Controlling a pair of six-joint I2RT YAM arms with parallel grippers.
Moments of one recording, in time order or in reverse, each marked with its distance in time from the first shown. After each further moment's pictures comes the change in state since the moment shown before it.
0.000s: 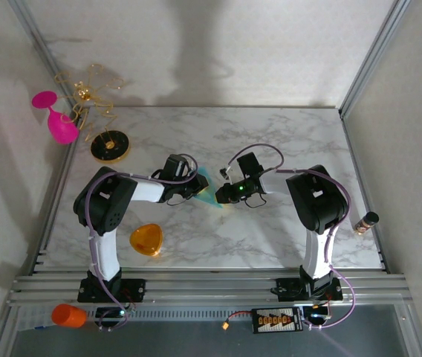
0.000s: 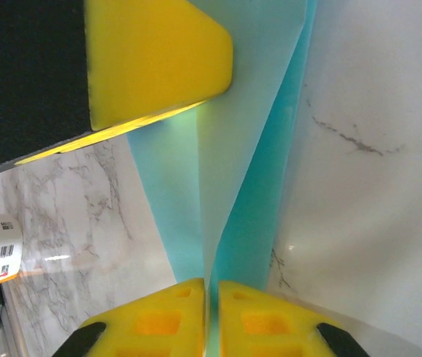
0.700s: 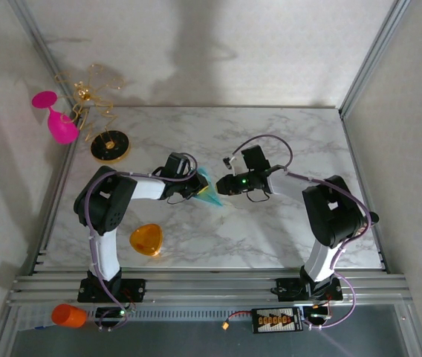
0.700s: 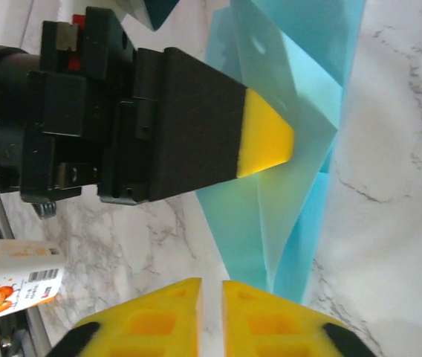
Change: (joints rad) left arm 0.000 0.005 0.045 -0.099 -0.011 -0.037; right arm 0.005 -0.172 -0.021 0.019 0.052 0.056
